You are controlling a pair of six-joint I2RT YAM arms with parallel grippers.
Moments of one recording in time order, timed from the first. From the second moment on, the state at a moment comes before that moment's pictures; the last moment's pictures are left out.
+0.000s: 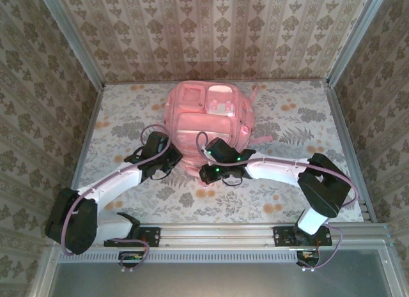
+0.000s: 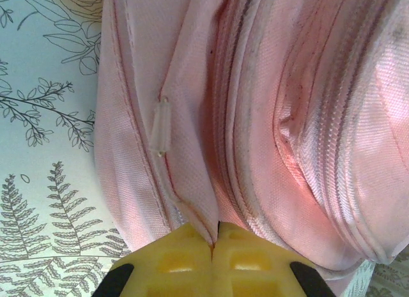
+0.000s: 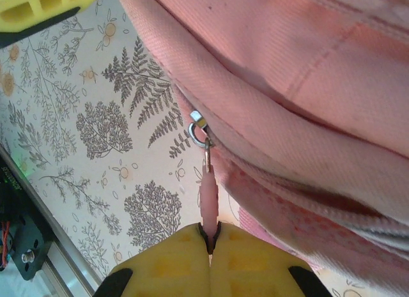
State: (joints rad) left arm -0.53 1.24 0.64 -0.23 0.13 -1.19; right arm 0.86 1.64 0.98 -0.28 -0.26 0.52
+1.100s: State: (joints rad) left arm -0.51 1.20 0.65 -0.28 0.13 -1.13; right arm 0.74 1.49 0.86 -0.37 -0.23 0.47
